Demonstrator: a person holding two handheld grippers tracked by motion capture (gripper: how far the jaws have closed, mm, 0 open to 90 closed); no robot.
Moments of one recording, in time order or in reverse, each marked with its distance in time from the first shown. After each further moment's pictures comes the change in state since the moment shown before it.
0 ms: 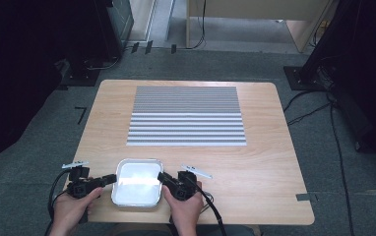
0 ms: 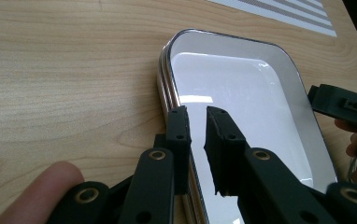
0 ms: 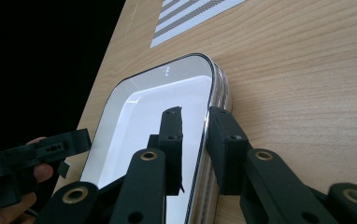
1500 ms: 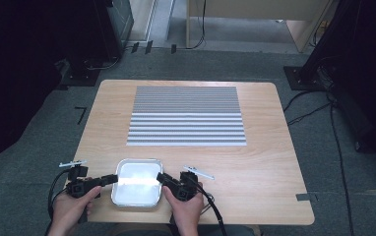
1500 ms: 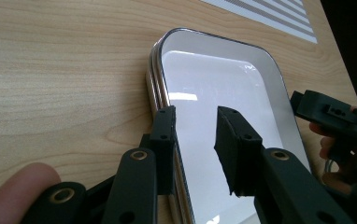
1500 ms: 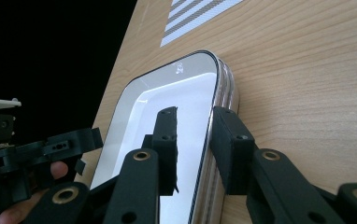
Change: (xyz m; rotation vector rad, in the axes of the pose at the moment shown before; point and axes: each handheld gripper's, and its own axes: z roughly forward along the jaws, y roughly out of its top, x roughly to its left) left arm 0.004 0.002 -0.002 0.016 -0.065 -0.062; right arm -0.006 -0.001 -0.001 0.008 0.064 0.038
